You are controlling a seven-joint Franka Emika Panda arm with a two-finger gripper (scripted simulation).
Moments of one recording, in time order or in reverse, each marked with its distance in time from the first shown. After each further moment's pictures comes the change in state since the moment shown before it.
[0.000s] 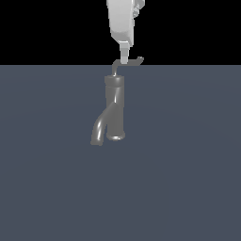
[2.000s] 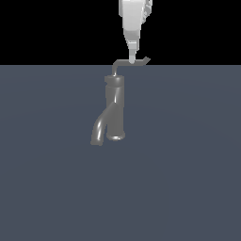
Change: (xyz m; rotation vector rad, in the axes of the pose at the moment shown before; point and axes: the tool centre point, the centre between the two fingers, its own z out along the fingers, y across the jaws) arm 0.019 -0.043 -0.001 -0.094 -0.007 0.001
